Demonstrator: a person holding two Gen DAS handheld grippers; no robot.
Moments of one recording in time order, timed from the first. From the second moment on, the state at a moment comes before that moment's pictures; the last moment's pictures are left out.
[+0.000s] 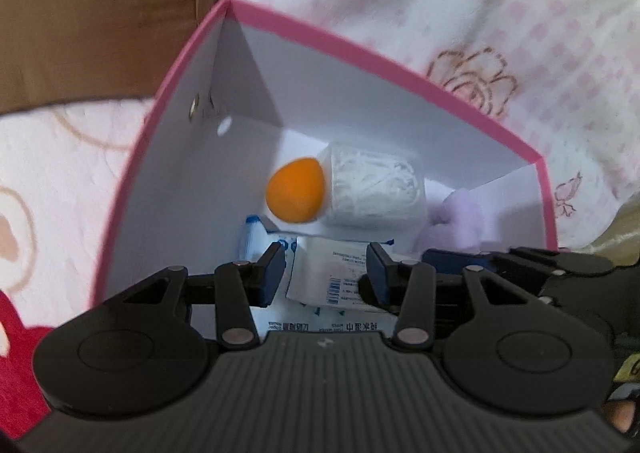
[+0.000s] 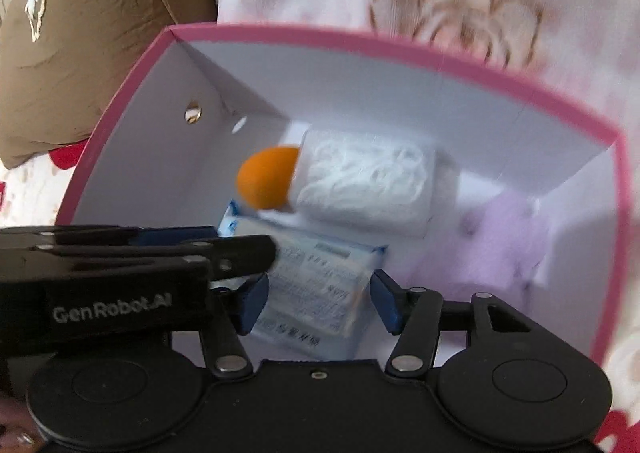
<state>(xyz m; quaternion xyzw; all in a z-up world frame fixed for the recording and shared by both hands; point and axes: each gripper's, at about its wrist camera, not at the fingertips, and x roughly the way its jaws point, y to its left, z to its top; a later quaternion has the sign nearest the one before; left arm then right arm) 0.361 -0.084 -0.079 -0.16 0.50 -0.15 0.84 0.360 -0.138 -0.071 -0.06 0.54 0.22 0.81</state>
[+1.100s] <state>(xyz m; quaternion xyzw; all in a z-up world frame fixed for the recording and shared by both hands) 0.200 -0.061 0.059 -0.08 0.49 -0.27 0.83 0.142 -0.184 0.082 -0.14 0.37 0.29 0.87</state>
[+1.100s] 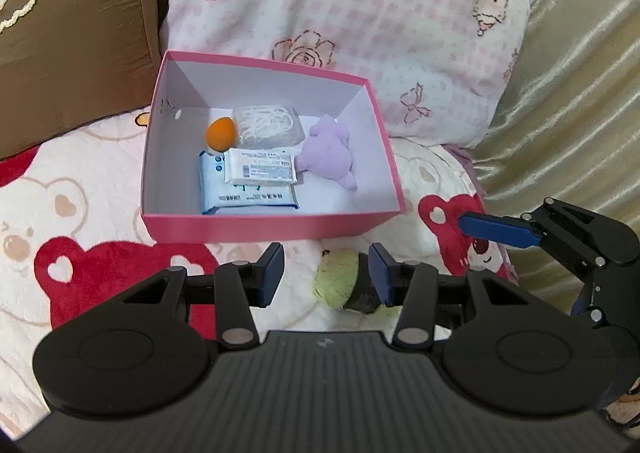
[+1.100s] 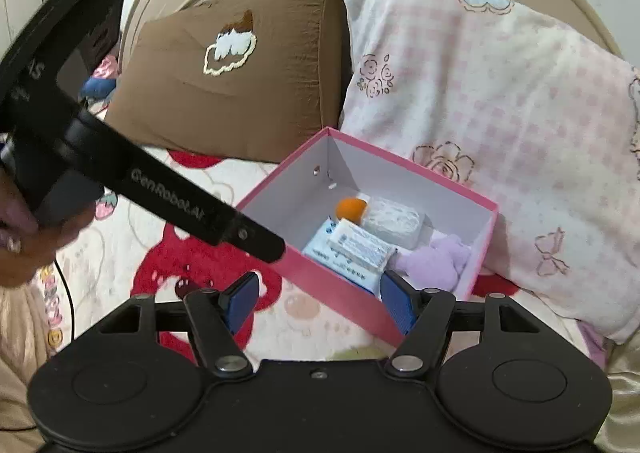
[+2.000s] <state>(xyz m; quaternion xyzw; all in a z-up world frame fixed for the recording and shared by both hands) 0.136 -0.072 0.039 -0.05 0.51 -0.28 0.81 0.090 -0.225 0.080 -0.19 0.39 0.33 0.84</state>
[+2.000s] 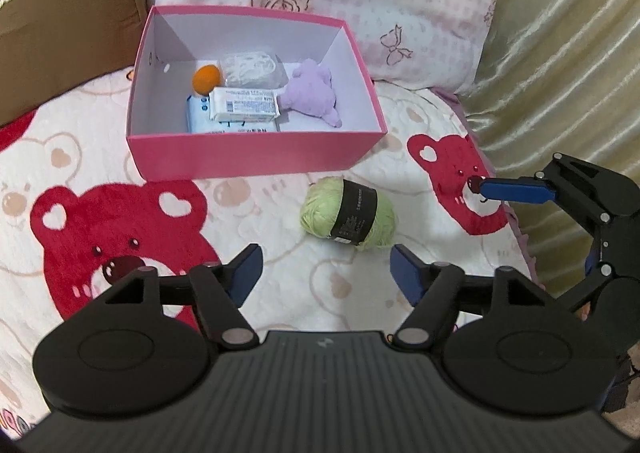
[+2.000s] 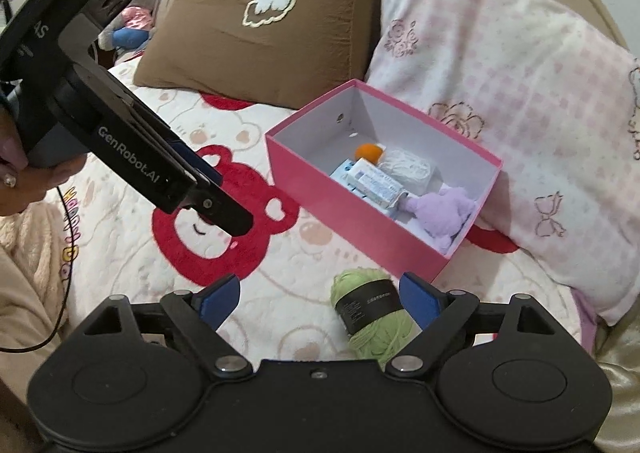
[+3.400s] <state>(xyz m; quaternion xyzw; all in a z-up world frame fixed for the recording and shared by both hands) 0.152 -0.121 -0.111 -0.15 0.57 -0.17 0.79 0.148 -0.268 -0.035 -0.21 0.42 0.33 0.82</state>
